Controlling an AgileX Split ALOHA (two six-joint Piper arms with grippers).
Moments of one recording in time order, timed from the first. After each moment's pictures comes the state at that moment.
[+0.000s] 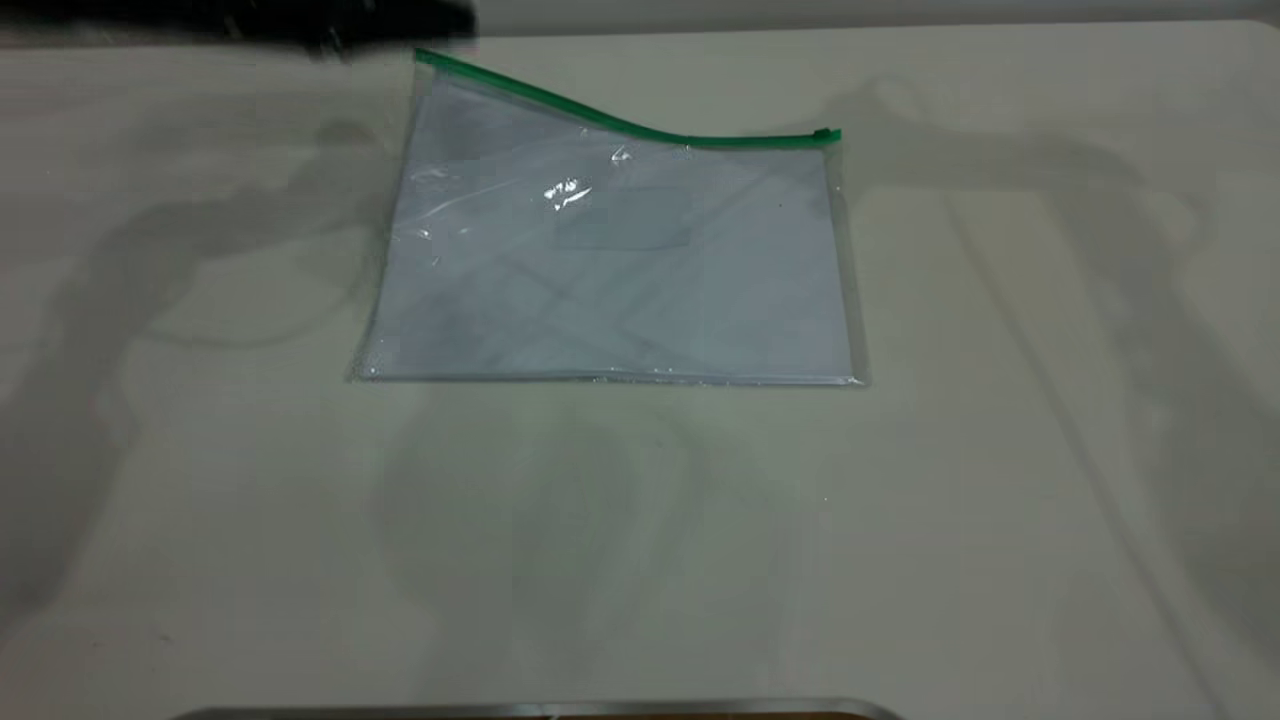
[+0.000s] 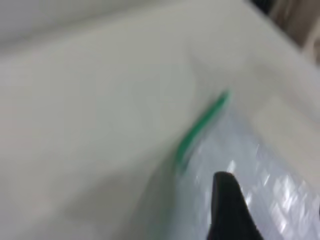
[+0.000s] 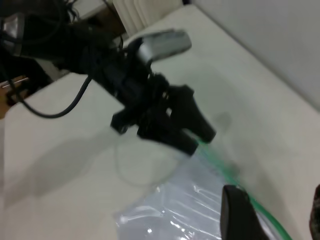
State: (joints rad) left arm 0.04 2.56 -1.79 -1.53 0.94 1.65; right arm 0.08 2.39 -2.24 1.13 1.20 -1.15
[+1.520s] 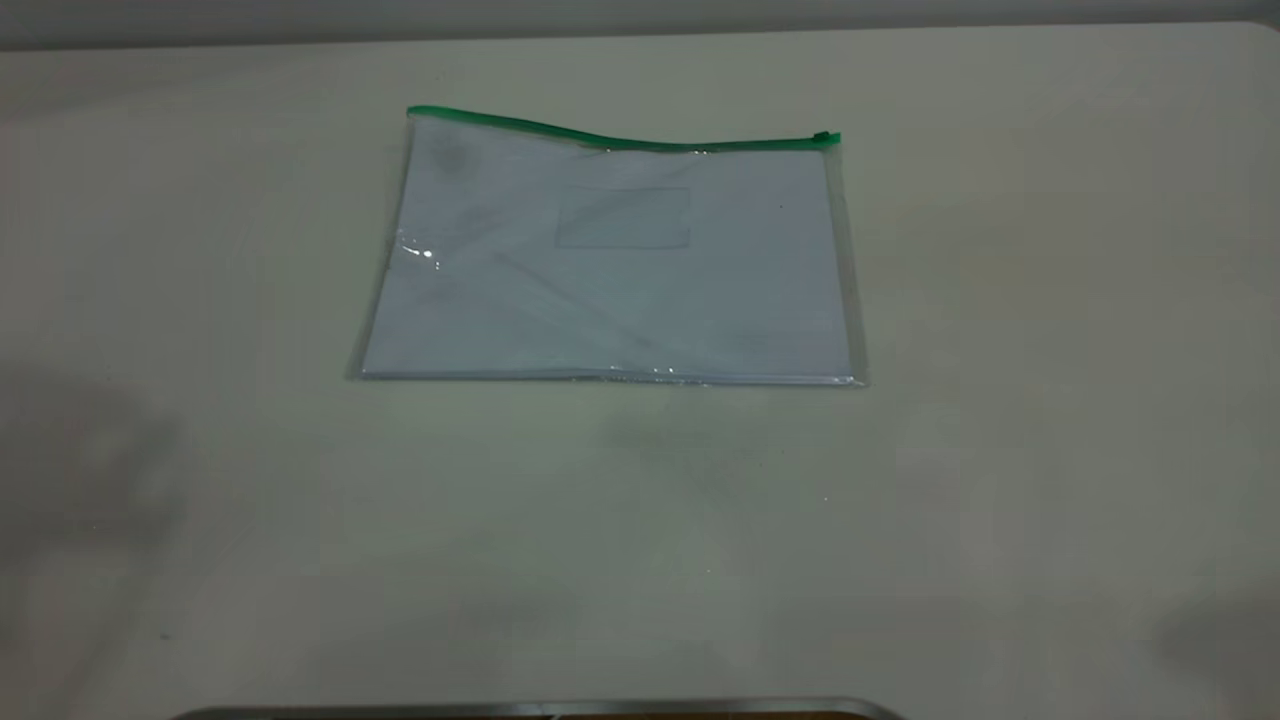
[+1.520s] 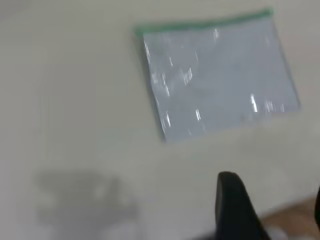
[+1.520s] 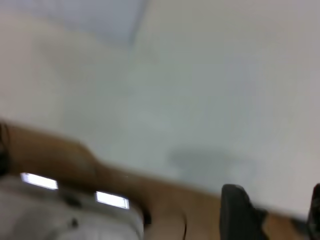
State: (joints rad) left arm 0.09 1.21 -1.36 -0.41 1.17 0.33; right arm 0.18 0.79 -0.88 0.05 1.23 -0.10
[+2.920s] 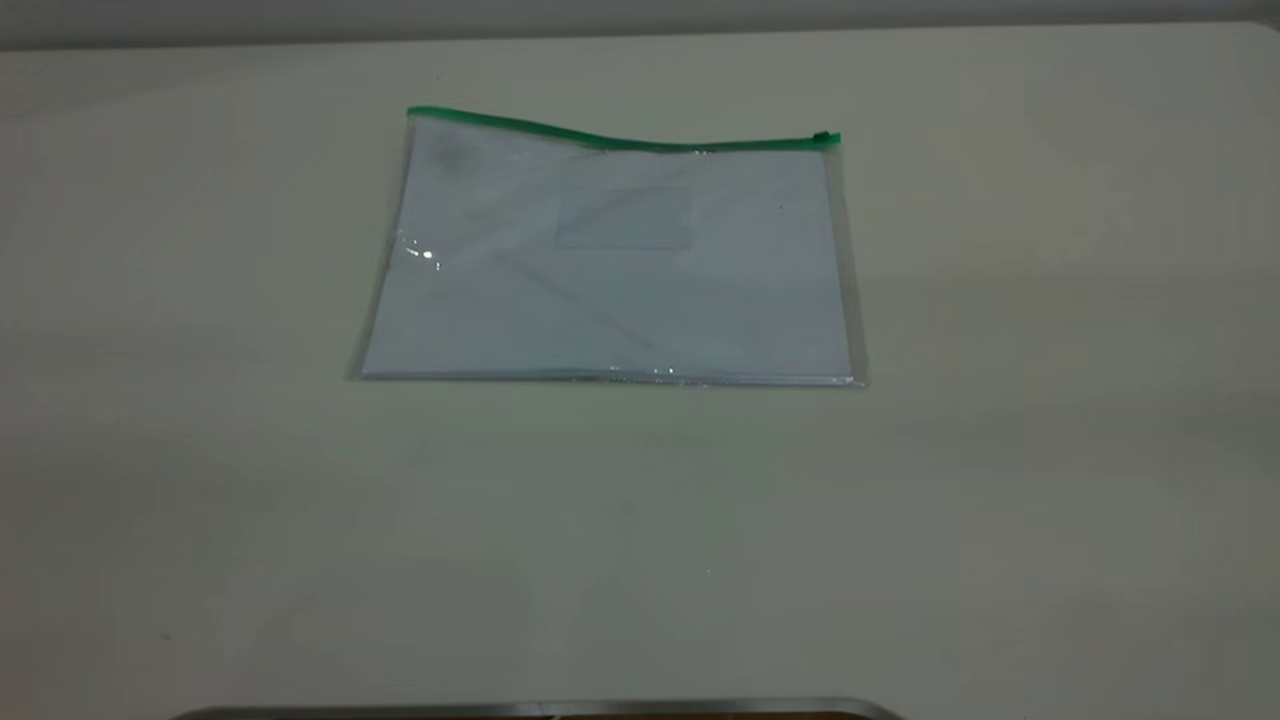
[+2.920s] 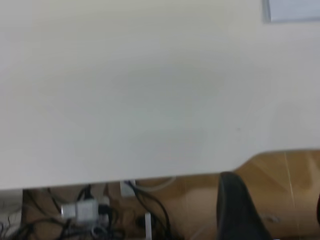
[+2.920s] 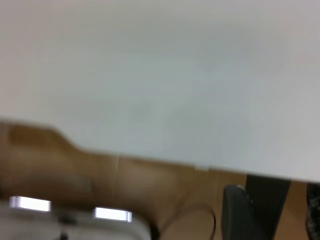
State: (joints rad) left arm 0.09 0.19 -0.49 -0.07 1.12 0.16; right arm 0.11 0.42 -0.48 0.02 1.10 -0.02
